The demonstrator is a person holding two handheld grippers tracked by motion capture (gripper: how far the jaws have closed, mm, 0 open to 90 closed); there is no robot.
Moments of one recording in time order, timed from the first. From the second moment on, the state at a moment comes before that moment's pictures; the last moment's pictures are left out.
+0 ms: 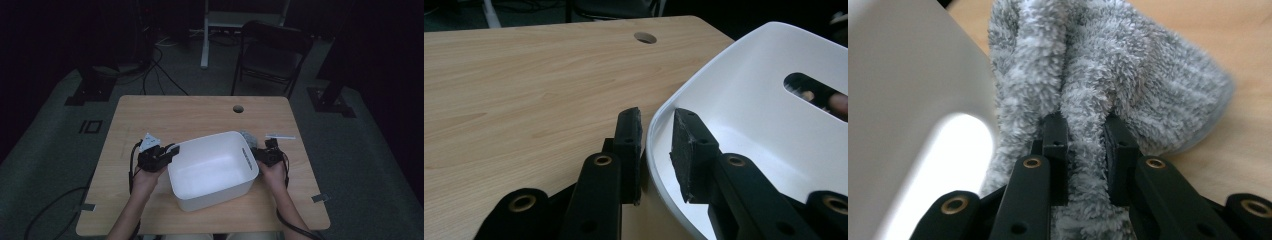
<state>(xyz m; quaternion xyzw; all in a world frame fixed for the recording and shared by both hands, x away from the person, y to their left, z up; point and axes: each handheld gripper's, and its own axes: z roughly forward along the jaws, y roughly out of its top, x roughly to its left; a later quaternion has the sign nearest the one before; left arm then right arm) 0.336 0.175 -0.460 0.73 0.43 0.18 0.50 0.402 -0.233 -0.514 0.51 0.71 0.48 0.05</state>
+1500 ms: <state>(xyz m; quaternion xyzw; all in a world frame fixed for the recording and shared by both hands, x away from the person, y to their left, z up) 0.335 0.171 -0.460 0.72 0.45 0.19 0.49 0.355 -0.241 -0.518 0.48 0.69 0.53 0.04</state>
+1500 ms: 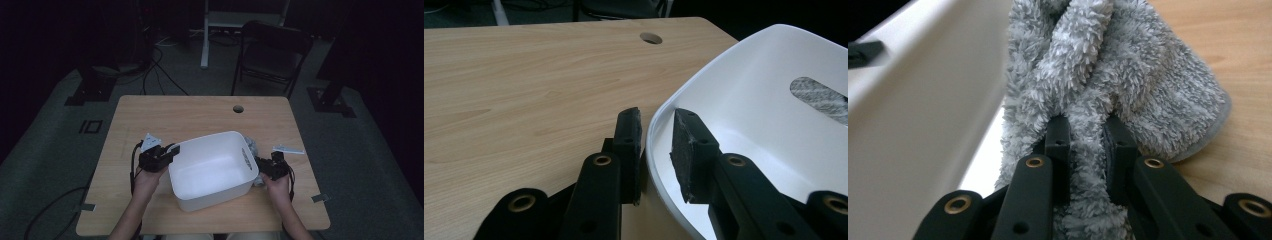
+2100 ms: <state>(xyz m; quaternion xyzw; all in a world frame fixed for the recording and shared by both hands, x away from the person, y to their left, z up) 0.335 0.173 -0.460 0.73 0.44 0.18 0.49 0.367 -0.242 -0.543 0.51 0.71 0.49 0.04</state>
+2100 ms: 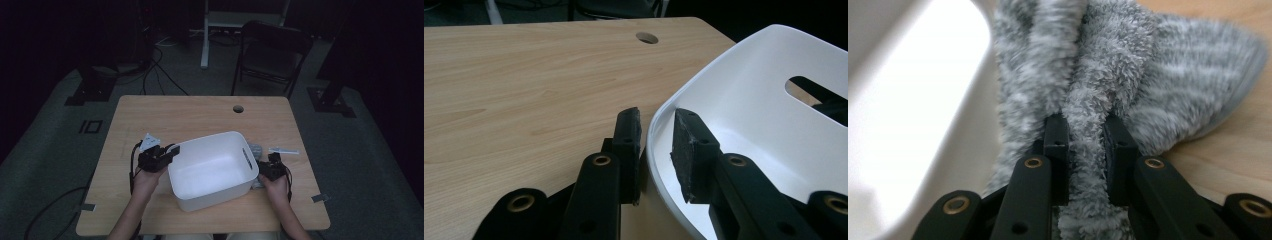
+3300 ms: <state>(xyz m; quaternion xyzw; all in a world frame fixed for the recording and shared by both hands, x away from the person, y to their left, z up) 0.333 0.169 -0.460 0.72 0.45 0.18 0.49 0.255 -0.265 -0.486 0.44 0.67 0.59 0.10</state>
